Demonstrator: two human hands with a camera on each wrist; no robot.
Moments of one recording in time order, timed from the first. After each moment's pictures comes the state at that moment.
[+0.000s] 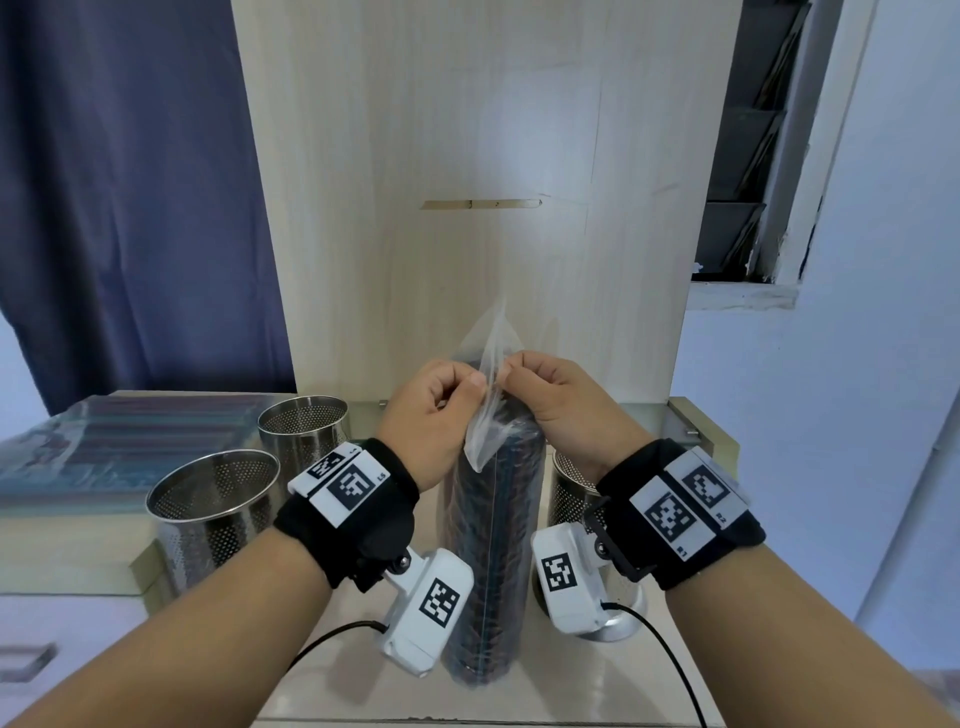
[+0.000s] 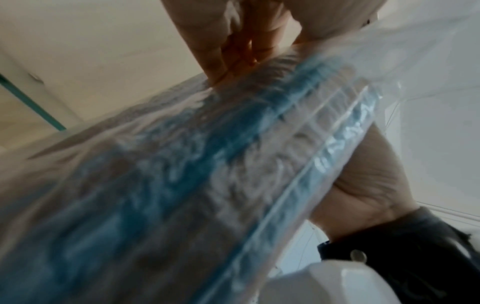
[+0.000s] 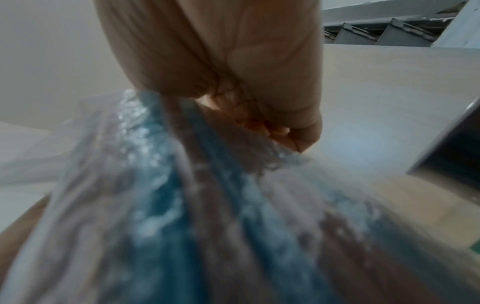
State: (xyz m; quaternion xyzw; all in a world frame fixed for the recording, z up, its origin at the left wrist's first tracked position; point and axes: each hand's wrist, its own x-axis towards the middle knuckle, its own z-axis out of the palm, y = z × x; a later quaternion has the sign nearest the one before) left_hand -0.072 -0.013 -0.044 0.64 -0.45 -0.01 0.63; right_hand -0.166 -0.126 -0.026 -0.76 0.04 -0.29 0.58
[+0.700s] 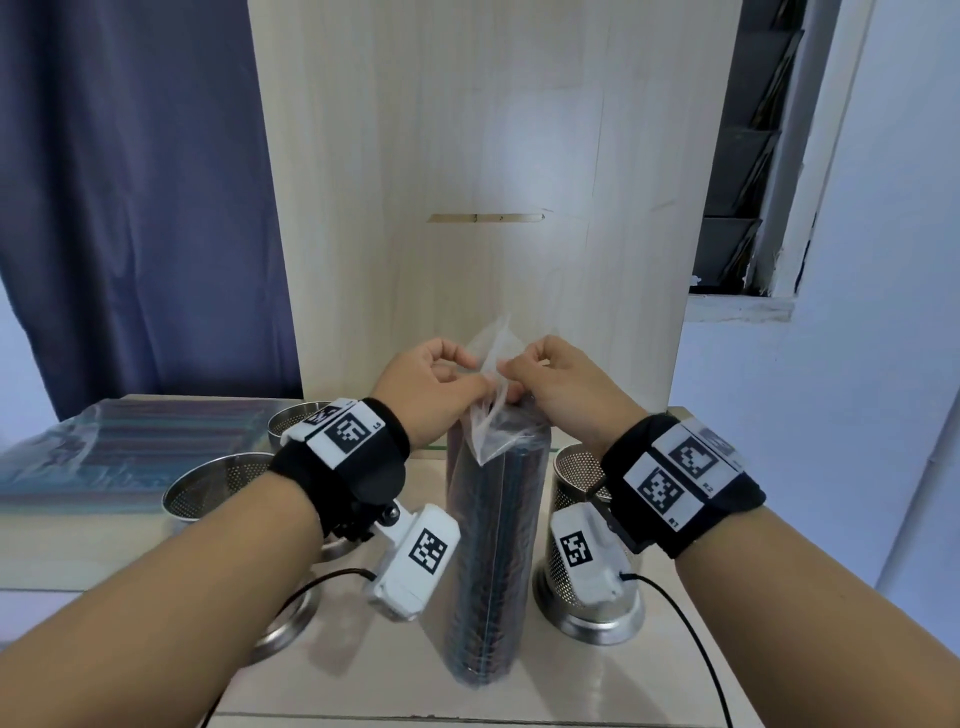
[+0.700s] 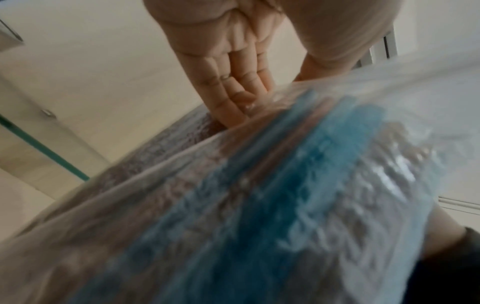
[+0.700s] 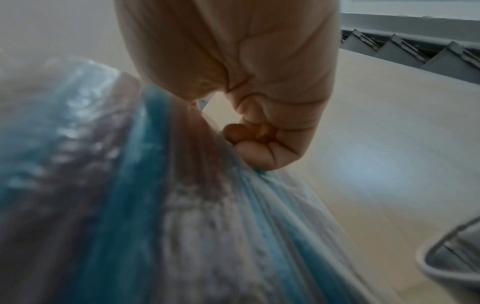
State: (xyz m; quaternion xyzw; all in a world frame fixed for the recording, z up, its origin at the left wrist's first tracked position) left_hand -0.068 -0.007 -0.009 0.68 -0.40 -0.07 0.61; right_hand -0.167 -0.127 -0.003 -0.78 0.14 -0.30 0.54
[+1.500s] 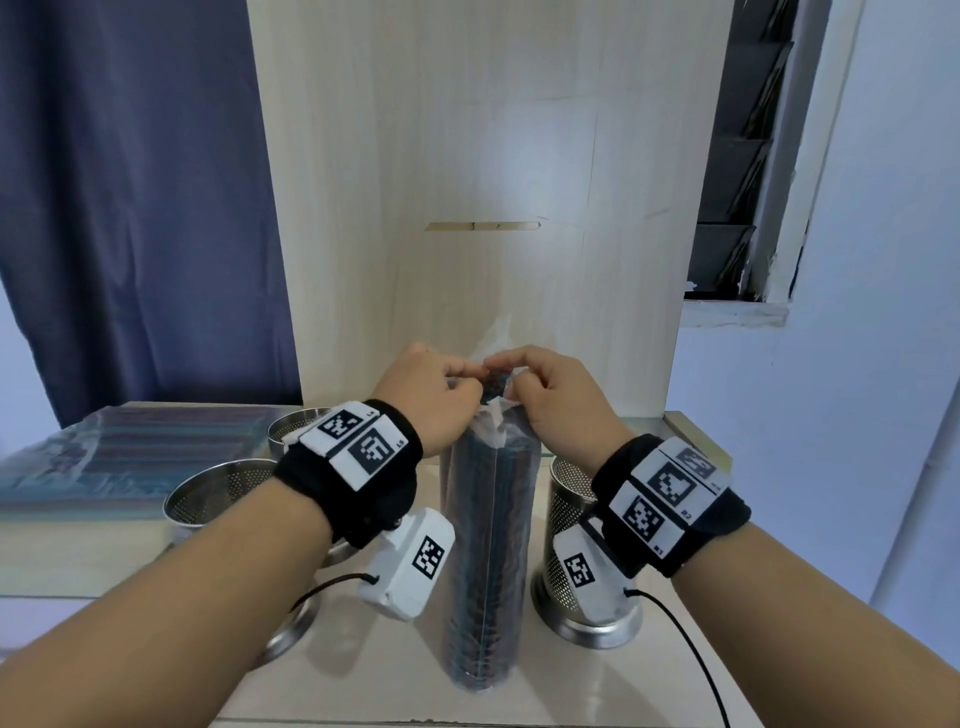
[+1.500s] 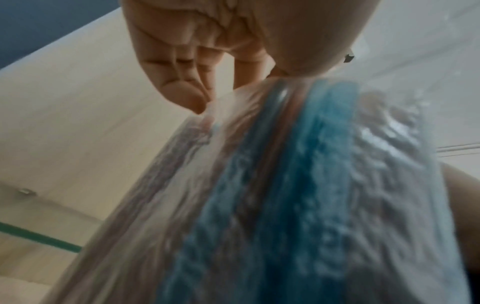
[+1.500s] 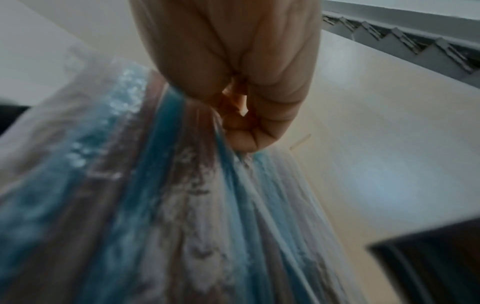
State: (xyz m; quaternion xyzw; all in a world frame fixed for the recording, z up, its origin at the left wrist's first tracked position) left_hand -0.076 -0.002 0.000 0.78 -0.44 0.05 0.44; right_hand -0.169 -0.124 -0.012 -0.84 0.09 -0.36 0.40
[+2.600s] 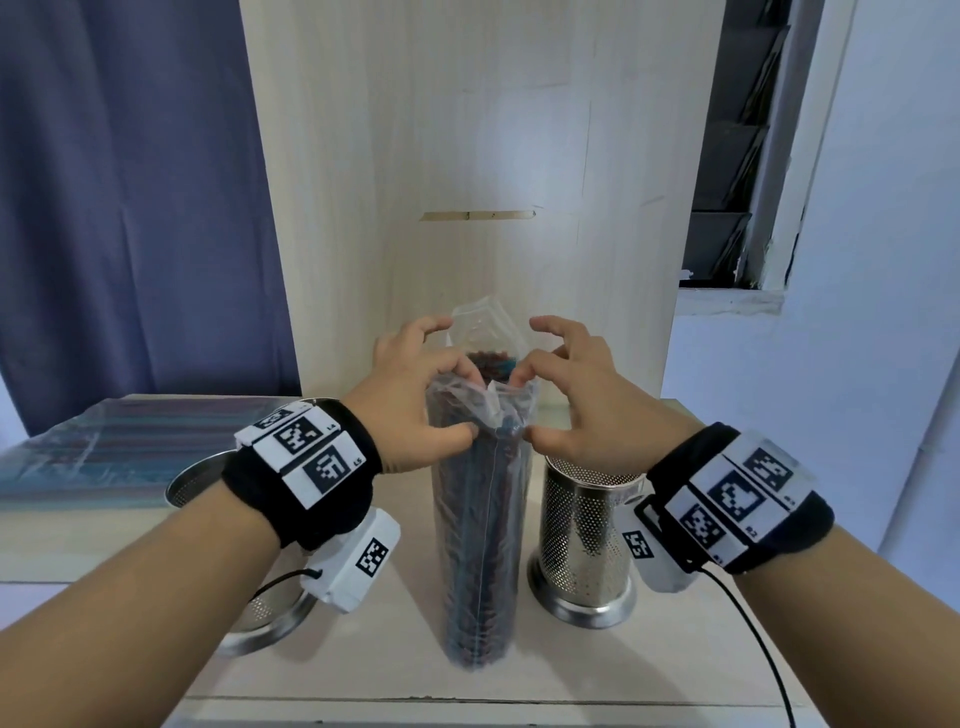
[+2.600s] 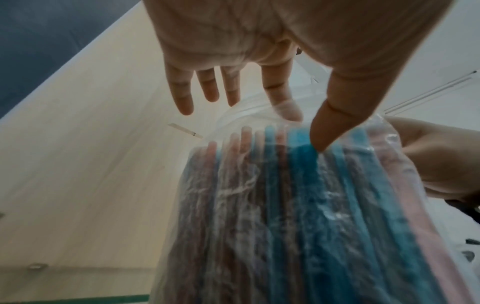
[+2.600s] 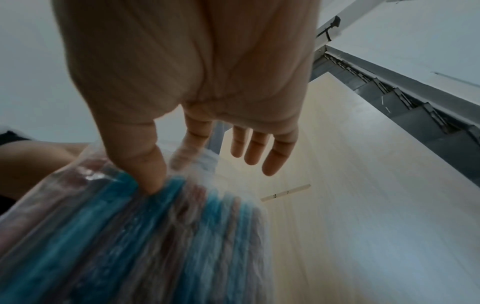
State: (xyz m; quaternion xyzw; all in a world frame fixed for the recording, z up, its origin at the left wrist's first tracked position) left_hand -0.074 0.027 -0.008 0.76 -0.55 0.10 0.32; right_hand -0.216 -0.141 -0.007 -0.96 0.02 -0.25 0.12
